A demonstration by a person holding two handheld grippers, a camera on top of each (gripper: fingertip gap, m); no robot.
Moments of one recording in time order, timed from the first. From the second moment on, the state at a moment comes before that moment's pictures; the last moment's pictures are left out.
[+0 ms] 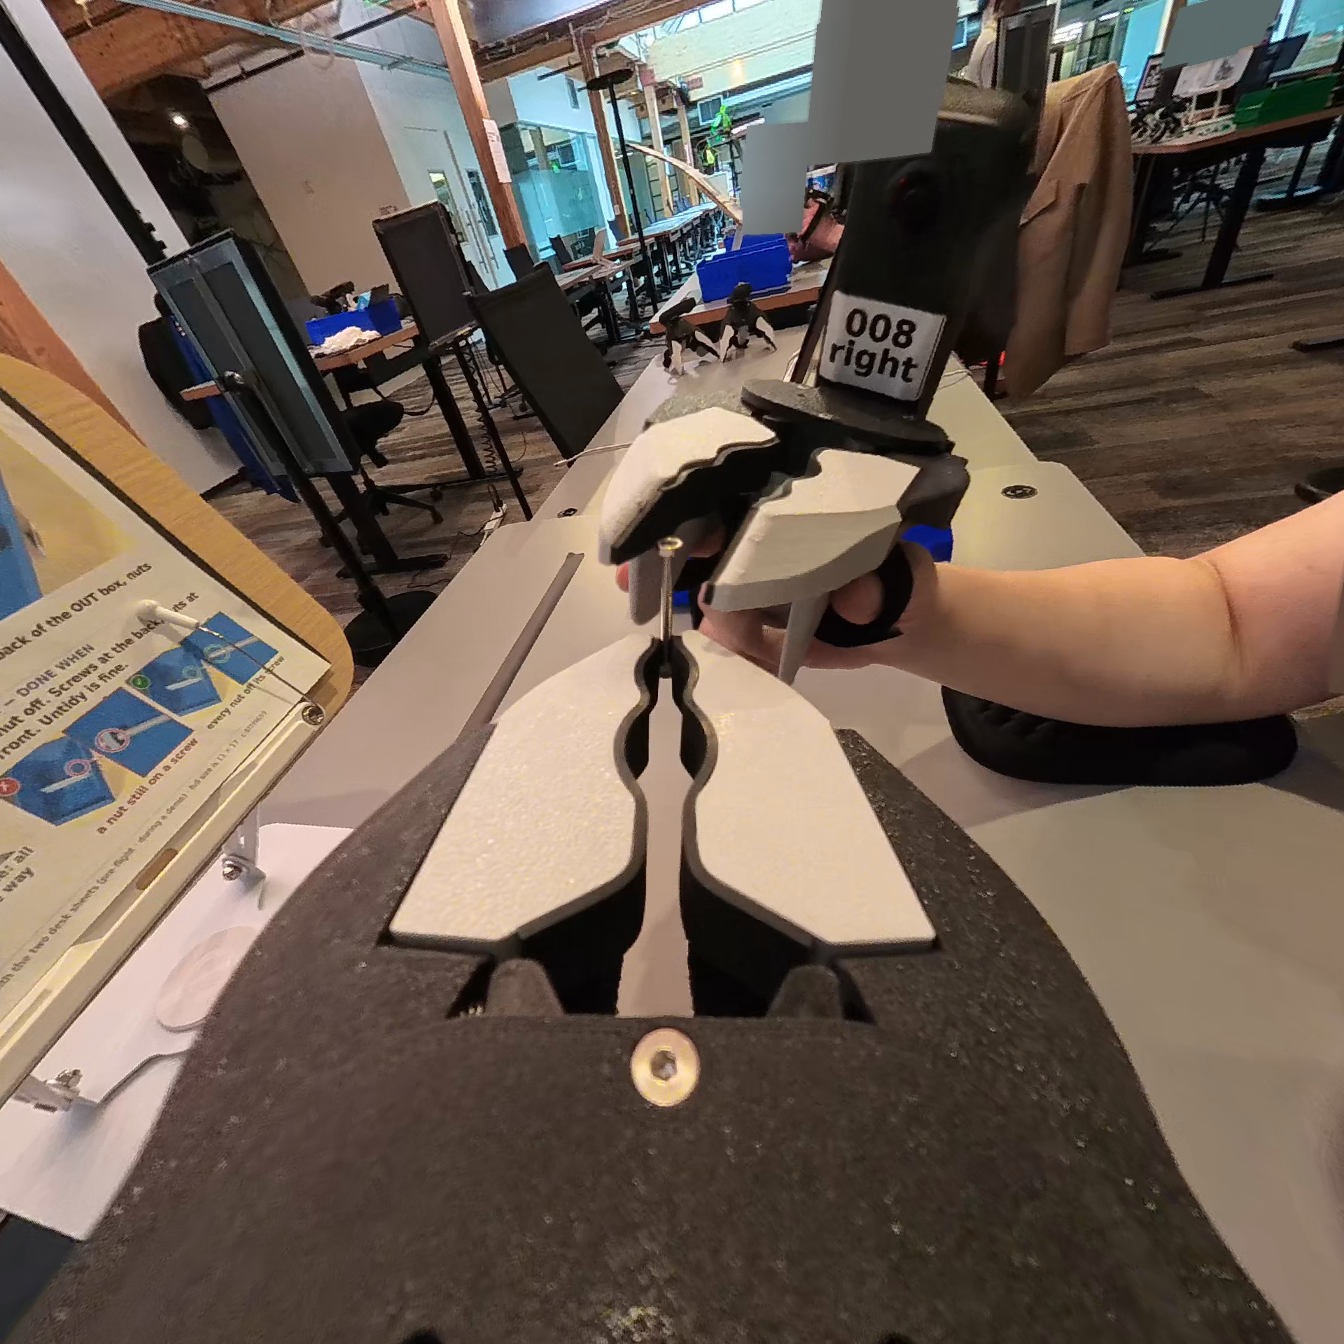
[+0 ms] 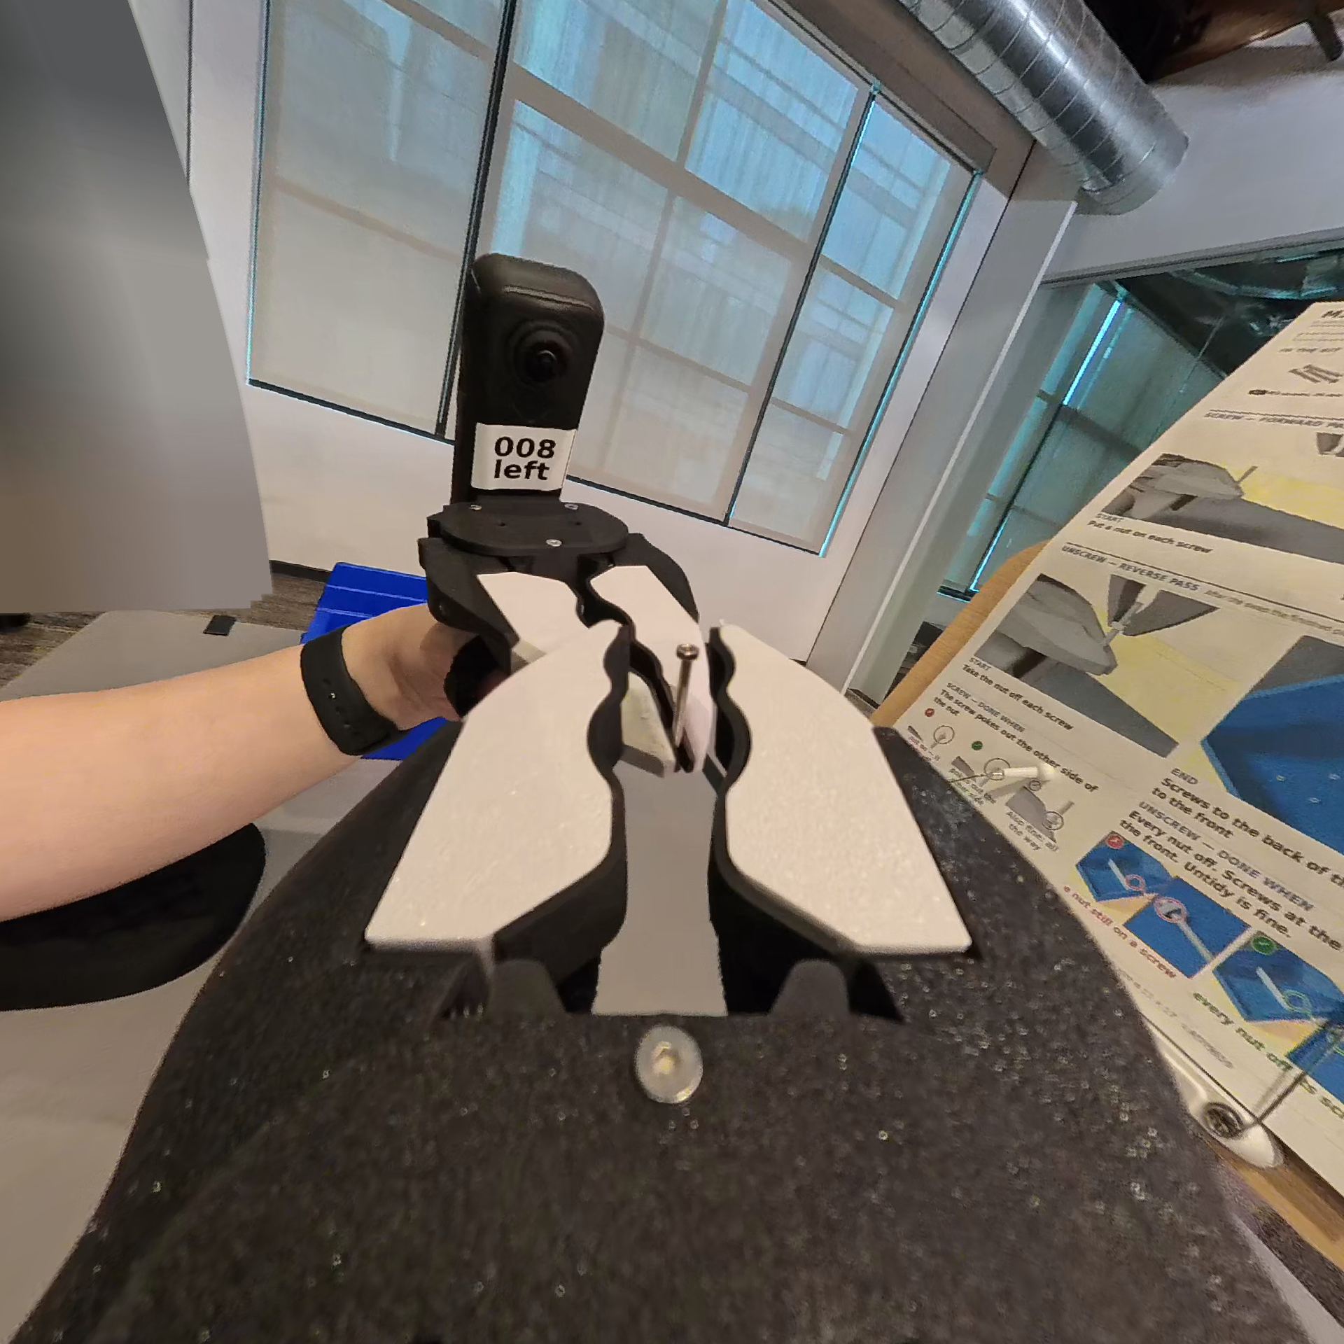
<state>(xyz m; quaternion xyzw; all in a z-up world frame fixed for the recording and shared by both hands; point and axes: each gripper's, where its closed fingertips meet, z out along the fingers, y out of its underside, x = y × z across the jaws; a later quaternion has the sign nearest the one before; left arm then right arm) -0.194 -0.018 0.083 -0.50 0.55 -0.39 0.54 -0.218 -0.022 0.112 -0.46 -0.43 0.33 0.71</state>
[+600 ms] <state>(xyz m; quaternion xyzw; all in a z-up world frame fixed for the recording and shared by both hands) -0.191 -0.031 0.082 -0.49 0.57 -0.41 0.52 -0.218 -0.034 0.117 -0.43 -0.45 0.37 0.69</state>
